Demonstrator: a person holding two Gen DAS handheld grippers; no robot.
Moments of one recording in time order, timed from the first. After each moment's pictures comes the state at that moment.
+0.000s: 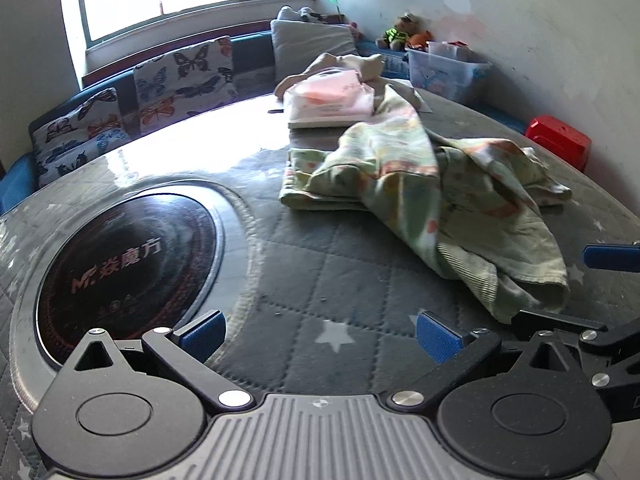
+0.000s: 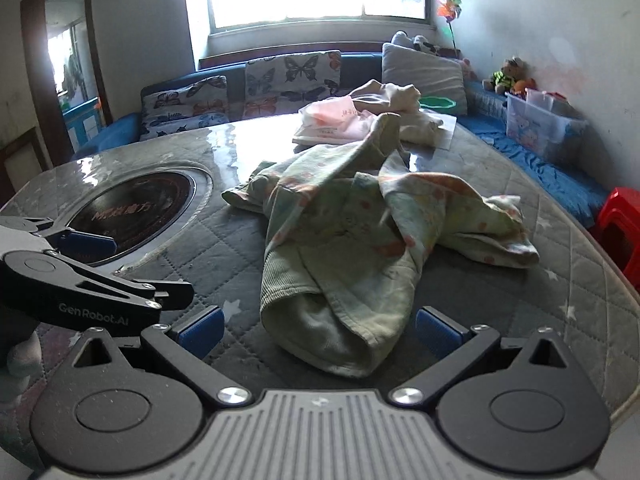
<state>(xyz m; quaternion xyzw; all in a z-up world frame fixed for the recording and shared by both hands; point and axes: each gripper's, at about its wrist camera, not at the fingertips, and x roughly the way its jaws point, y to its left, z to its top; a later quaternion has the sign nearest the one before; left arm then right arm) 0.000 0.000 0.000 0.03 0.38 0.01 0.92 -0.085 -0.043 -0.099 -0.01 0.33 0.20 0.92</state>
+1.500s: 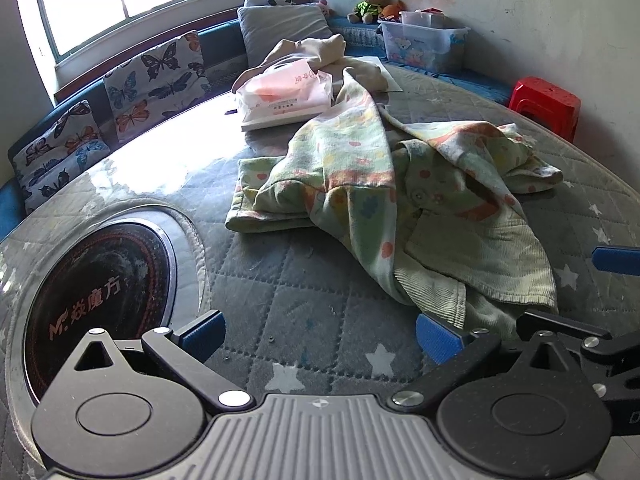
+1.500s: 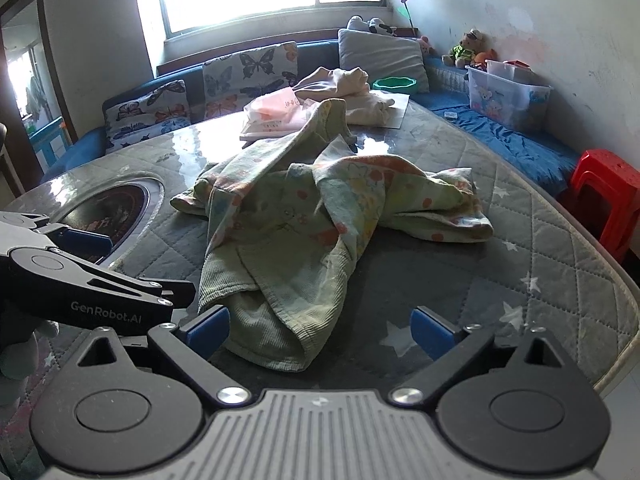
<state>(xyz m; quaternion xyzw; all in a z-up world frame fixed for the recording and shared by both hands) 0.047 -0.035 0.000 0.08 0.42 -0.01 0.90 -0.072 -0.075 -0.103 0.00 0.37 0.13 0.92</state>
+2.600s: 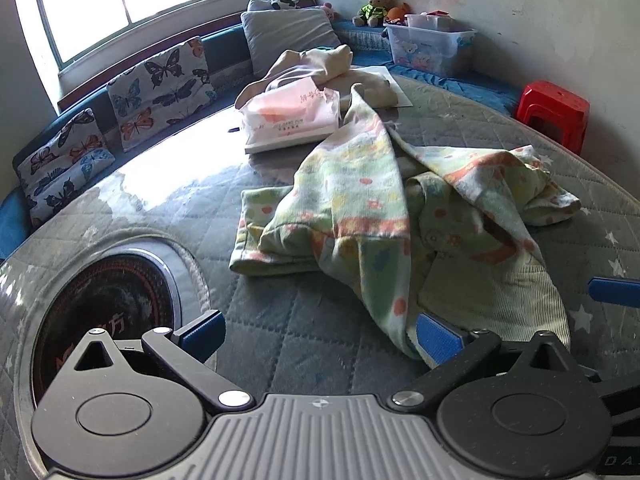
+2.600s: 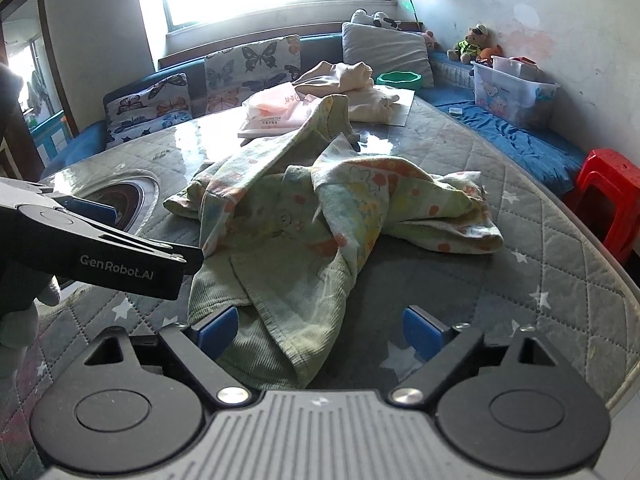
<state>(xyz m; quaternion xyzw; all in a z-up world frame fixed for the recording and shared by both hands) 0.081 -0.040 0.011 0.09 0.42 0.00 0.90 -0.051 -0.073 -0.106 0.00 0.38 0.14 0.91</state>
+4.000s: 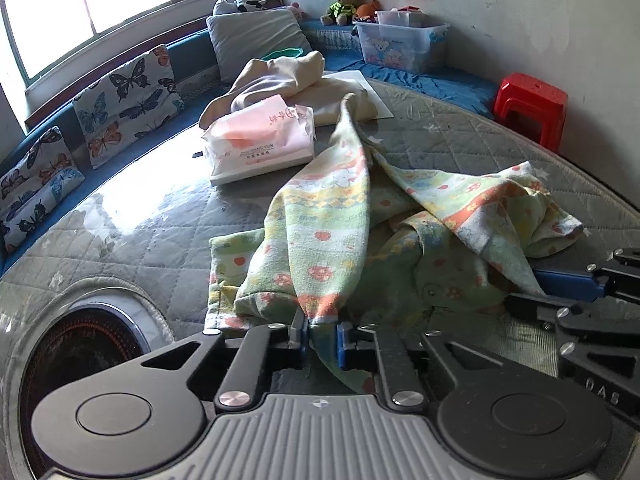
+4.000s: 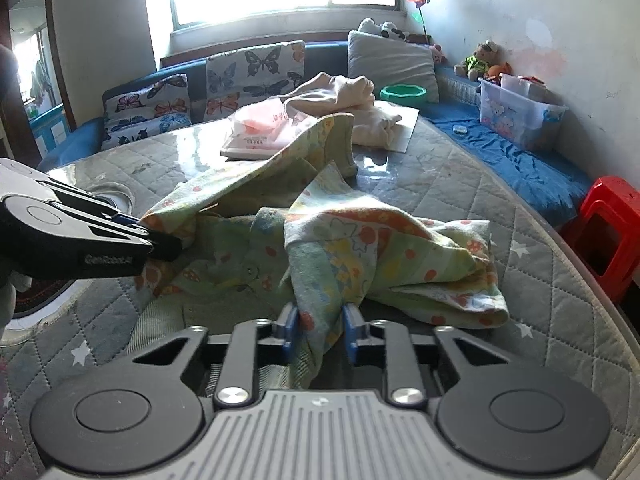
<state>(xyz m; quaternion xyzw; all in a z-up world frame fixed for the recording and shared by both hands) 0.129 -0.042 0.015 0.09 0.42 -0.05 0.90 0.001 -0.075 -0.109 -0.02 0.36 0.14 0.92</state>
